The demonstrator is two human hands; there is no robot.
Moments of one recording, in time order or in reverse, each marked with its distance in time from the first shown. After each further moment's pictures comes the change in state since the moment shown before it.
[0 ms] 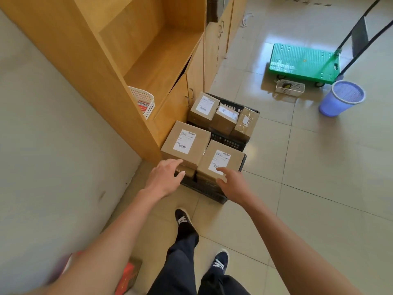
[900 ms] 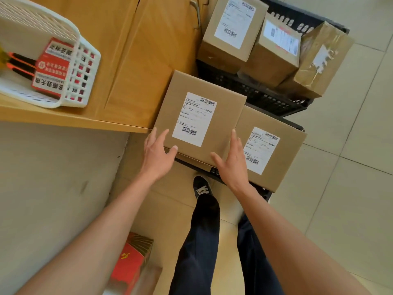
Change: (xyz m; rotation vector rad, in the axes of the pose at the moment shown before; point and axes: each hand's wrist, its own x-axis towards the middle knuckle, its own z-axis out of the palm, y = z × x) left_hand 0.323 -0.180 0.163 -0.268 -0.159 -0.471; right_hand 0.363 0.065 0.189 0.301 0.015 0.236
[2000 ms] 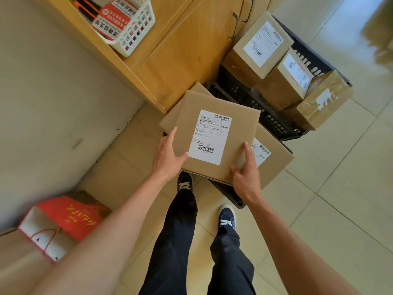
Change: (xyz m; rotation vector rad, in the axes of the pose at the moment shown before) left_hand -0.081 -0.007 0.059 -0.446 0.145 -0.101; right_hand -0.044 0.031 -0.067 0.051 -0.105 -0.077
